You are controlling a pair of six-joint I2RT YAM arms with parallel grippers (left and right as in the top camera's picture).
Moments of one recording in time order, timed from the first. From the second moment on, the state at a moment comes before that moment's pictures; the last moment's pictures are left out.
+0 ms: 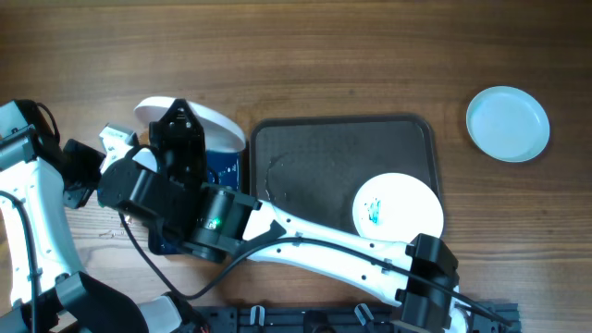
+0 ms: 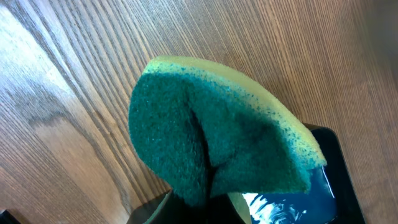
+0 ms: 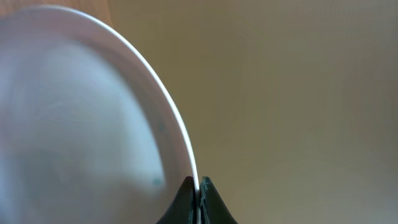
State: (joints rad) left arm 0.53 1.48 1.22 -1.06 0.01 -0.58; right arm 1.26 2.03 1.96 -0.38 1.11 -0.99
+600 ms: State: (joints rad) left arm 0.53 1.48 1.22 -1.06 0.01 -0.58; right arm 1.26 2.04 1.96 -0.52 1.08 -0.78
